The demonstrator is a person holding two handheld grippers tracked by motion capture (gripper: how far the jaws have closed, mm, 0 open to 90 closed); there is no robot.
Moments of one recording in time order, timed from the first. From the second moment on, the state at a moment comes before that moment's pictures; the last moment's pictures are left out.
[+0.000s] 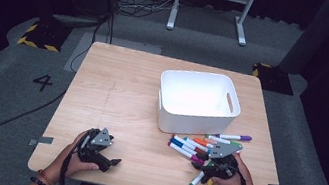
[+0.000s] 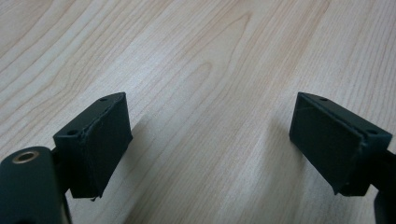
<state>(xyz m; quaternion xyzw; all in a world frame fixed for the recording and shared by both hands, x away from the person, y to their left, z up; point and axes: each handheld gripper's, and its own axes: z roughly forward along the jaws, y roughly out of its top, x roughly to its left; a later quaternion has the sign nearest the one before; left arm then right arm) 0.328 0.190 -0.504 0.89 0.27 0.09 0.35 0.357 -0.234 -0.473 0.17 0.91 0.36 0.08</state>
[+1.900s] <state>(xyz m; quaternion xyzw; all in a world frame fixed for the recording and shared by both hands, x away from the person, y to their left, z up) 0.332 0.191 -0.504 0.89 0.27 0.09 0.35 0.360 -0.242 -0.442 0.15 0.88 0.43 0.09</state>
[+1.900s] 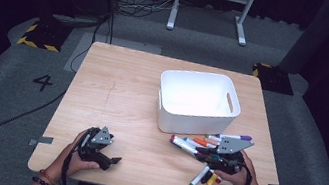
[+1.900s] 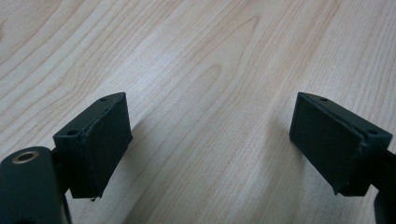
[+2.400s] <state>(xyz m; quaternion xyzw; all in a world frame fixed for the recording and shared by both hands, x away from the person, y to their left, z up) 0.332 0.191 -0.504 0.89 0.27 0.10 0.35 0.360 -0.245 -0.382 0.11 0.87 0.47 0.13</state>
